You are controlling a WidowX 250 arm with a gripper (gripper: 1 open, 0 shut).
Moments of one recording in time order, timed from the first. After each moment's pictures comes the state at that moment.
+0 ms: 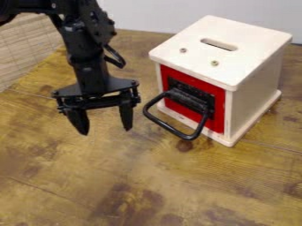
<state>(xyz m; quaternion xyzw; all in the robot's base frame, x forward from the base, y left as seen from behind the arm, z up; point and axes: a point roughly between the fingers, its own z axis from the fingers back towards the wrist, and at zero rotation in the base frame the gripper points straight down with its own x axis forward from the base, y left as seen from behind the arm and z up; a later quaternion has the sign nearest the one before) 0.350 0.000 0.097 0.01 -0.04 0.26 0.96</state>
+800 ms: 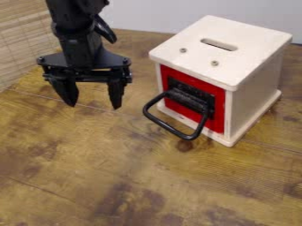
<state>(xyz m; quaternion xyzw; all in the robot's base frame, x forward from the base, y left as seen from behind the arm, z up) 0.353 0.002 0.136 0.05 -0.11 0.17 0.98</state>
